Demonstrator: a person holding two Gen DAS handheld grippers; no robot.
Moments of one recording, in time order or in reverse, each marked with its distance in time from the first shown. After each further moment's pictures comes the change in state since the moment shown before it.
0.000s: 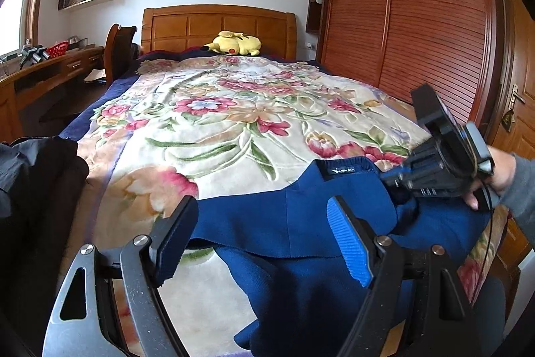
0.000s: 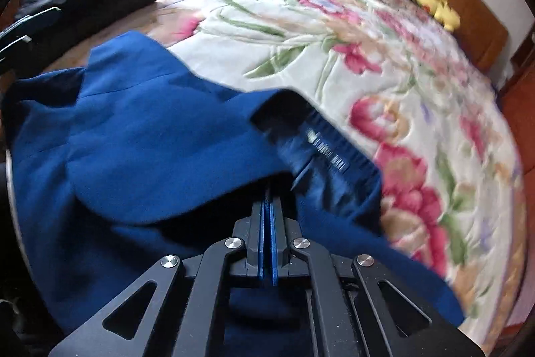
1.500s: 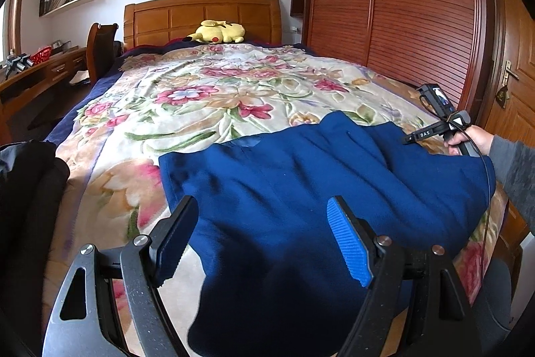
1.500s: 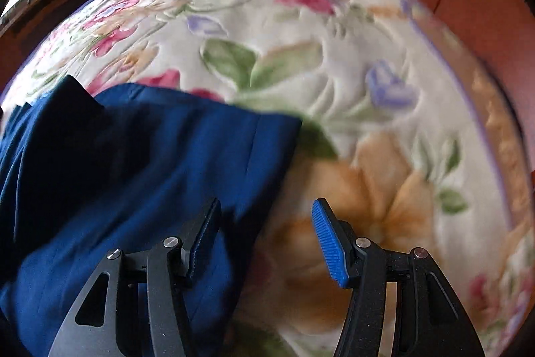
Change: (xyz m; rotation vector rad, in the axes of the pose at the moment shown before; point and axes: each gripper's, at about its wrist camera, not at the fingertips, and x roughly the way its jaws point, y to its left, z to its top) left arm 0.021 -0.031 -0.007 0.067 0.061 -0.025; right arm 0.066 -0.201 -0.164 0.651 0.088 -0.146
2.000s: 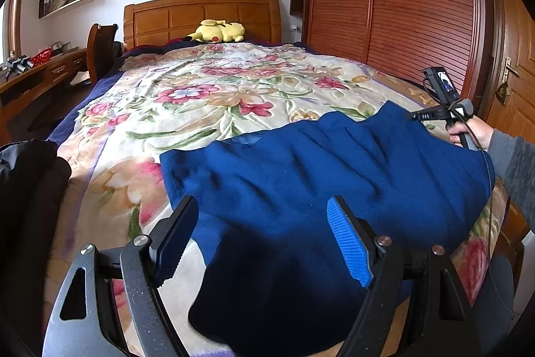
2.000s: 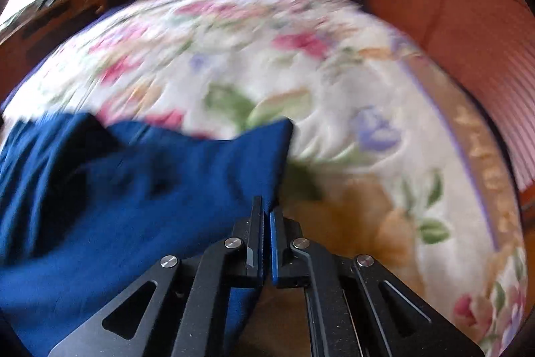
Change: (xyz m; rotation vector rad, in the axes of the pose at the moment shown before) left arm -0.002 -0.001 -0.004 0.001 0.001 0.005; right arm -0.037 -0.002 0.012 -0.032 -0.189 -0.124
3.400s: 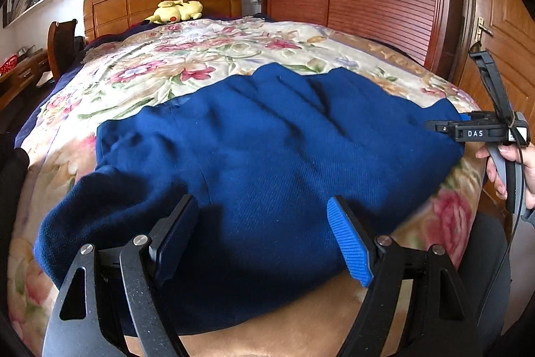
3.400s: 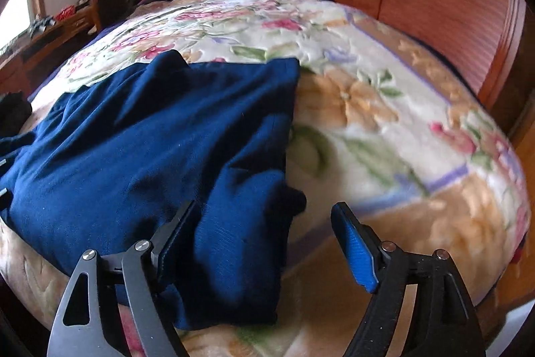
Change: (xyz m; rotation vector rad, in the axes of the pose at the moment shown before) left arm 0.012 -0.080 -0.040 0.102 0.123 -0.104; right arm -0.154 0.033 -0.173 0.200 0.001 0.033
